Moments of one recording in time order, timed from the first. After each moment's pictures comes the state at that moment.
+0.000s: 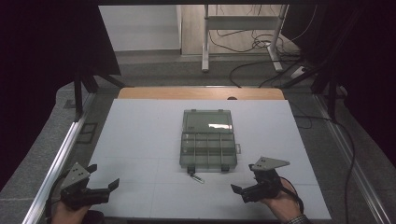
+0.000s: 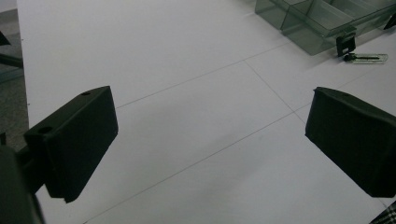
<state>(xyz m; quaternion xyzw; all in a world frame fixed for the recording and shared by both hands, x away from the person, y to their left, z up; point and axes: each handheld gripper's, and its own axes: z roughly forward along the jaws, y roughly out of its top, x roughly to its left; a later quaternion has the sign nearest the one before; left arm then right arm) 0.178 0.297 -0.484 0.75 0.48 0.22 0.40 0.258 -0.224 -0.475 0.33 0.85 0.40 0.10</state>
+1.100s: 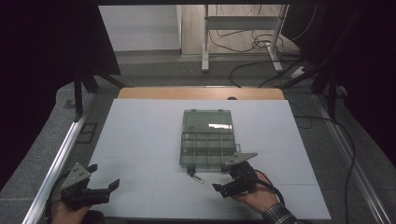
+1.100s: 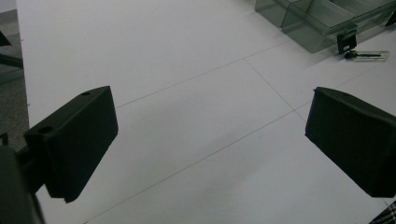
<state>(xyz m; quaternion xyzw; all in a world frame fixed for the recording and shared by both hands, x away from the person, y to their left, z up) 0.178 0.296 -0.484 0.75 0.48 0.22 0.40 0.275 -0.165 -0.485 0.32 0.89 0.33 0.06</state>
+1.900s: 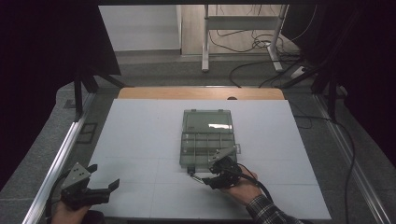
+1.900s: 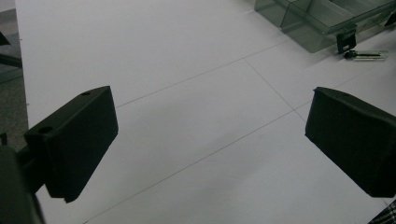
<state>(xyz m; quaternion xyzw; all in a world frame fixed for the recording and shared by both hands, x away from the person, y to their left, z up) 0.178 0.297 -0.484 0.75 0.48 0.22 0.40 0.294 -0.123 -0.493 0.26 0.91 0.31 0.04</state>
